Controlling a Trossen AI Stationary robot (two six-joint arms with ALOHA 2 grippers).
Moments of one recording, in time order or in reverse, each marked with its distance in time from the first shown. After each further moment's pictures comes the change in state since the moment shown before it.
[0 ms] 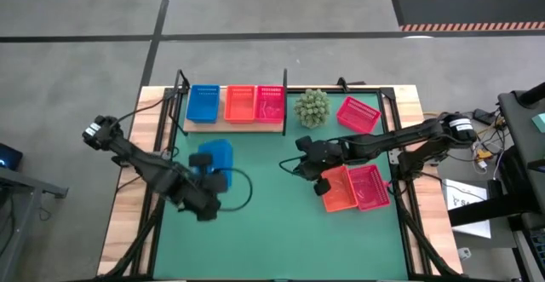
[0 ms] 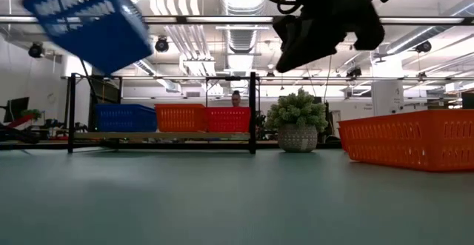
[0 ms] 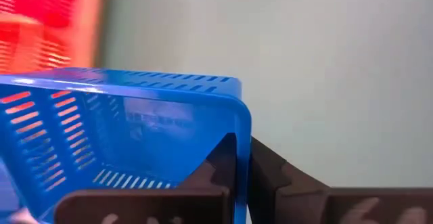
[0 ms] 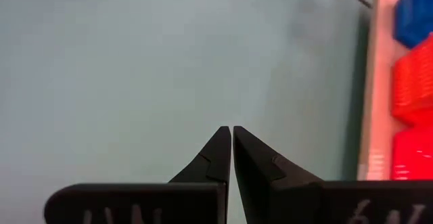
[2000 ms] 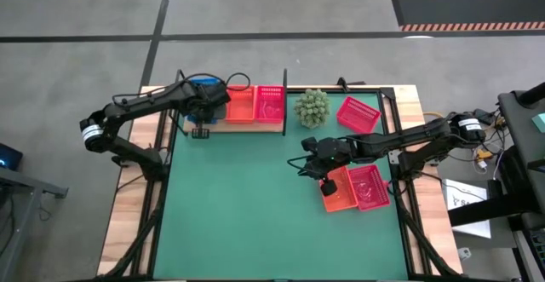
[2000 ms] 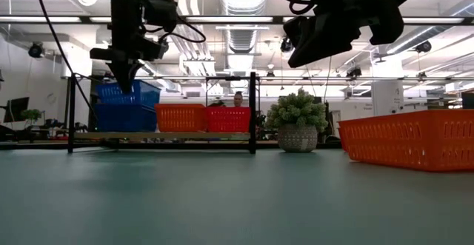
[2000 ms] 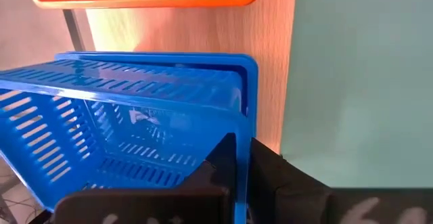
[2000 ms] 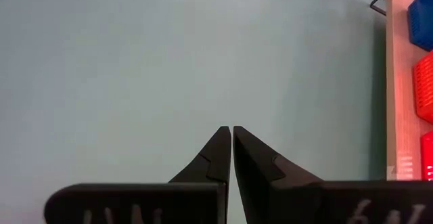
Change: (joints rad) left arm 1.080 -0.059 -0.275 0.156 0.061 1.176; right arm -0.016 -0.081 -0.098 0.067 -0.087 0.049
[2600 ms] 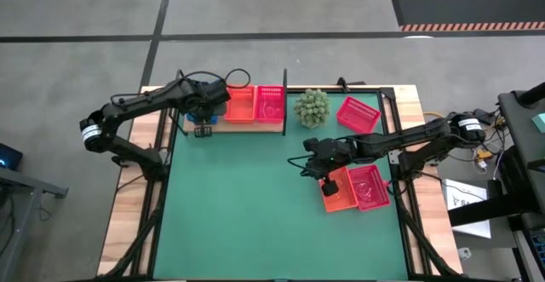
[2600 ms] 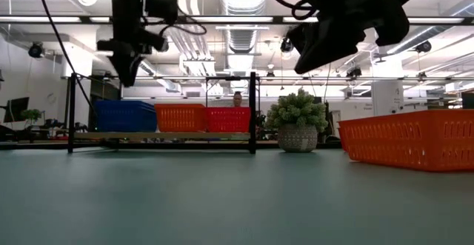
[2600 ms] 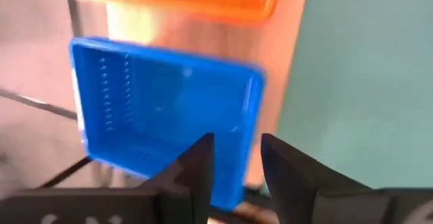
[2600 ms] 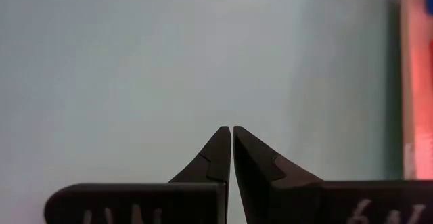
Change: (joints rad) left arm -0.023 -0.004 0.065 -0.049 0.012 -0.150; right arm 0.001 0.000 -0.001 -0.053 0.000 0.059
